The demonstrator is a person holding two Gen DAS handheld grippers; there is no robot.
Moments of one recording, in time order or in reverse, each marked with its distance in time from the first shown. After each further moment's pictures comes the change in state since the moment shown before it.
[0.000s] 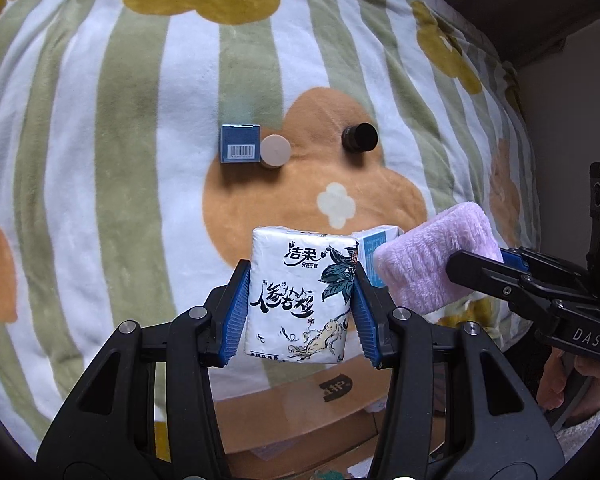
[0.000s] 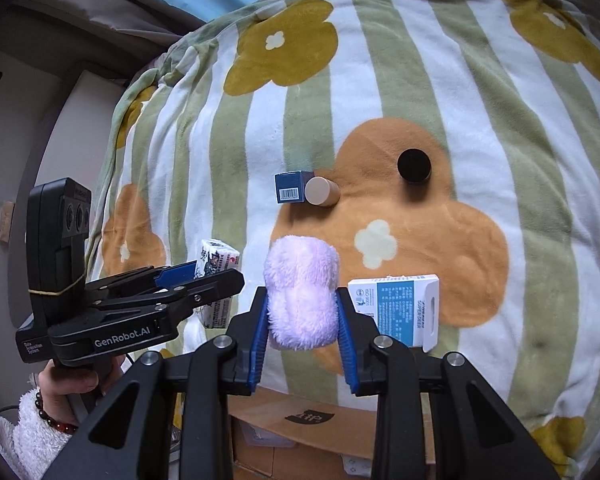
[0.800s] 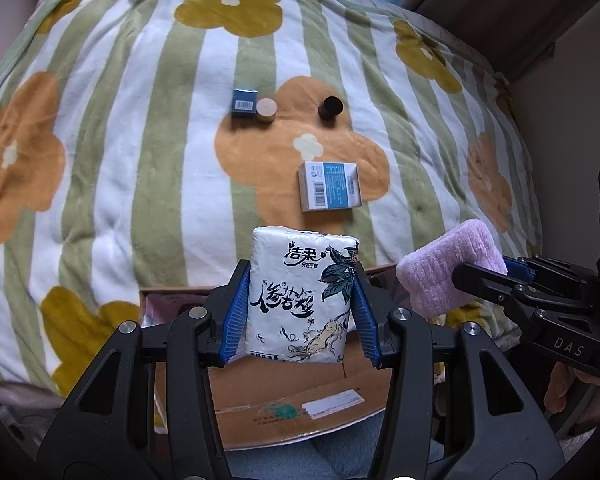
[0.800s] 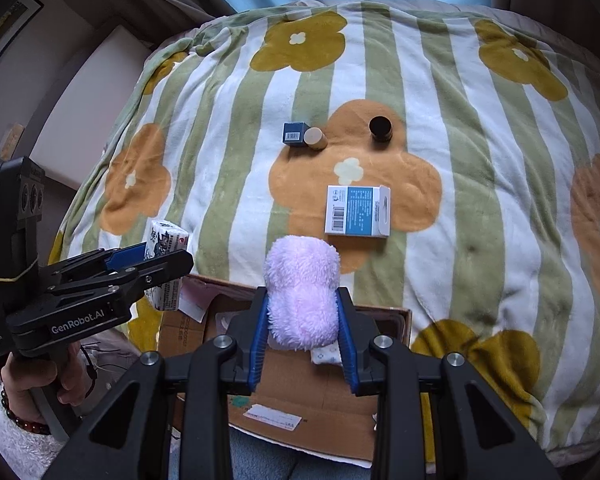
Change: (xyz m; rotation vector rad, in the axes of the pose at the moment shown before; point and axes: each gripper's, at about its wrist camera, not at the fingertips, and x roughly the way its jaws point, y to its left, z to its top) left arm -0.087 -0.064 -0.153 -0.056 -0.141 0.094; right arm -0.092 0.021 -0.128 -0.153 -0.018 -0.124
